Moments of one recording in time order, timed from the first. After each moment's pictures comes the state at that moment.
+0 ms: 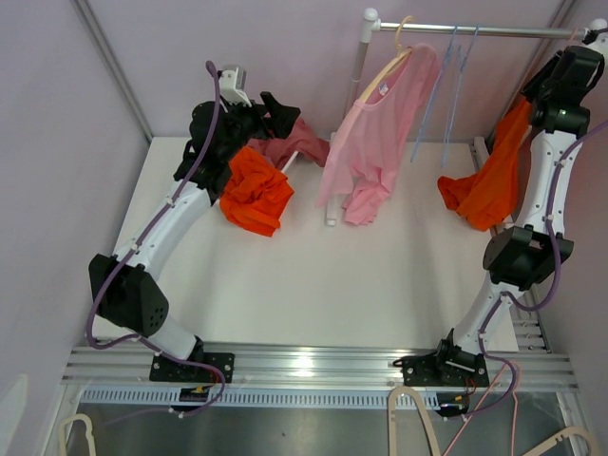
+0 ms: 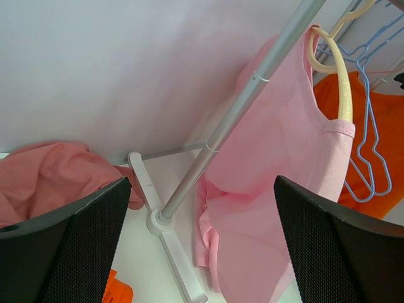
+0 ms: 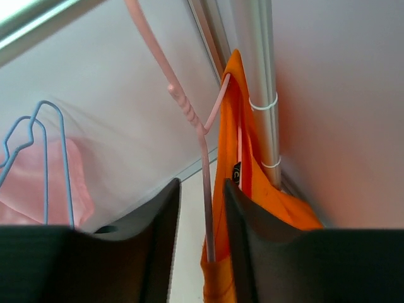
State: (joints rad) left arm -0.35 1.56 1.49 0.15 0.21 -0.37; right arm -0.31 1.99 2.37 -0.59 0.14 0.33
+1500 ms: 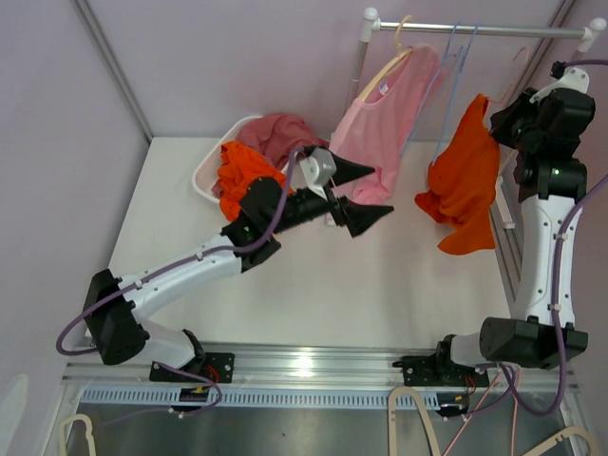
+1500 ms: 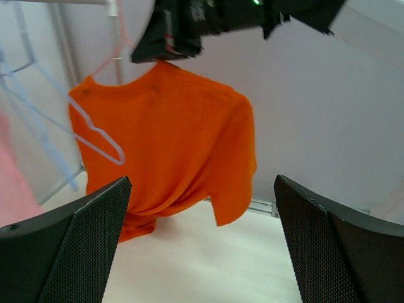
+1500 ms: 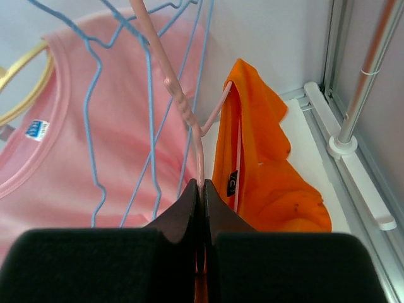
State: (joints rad) left arm -0.86 1.40 1.22 0.50 0.37 -0.19; right arm -0.19 1.41 1.78 -0.58 -0.10 0.29
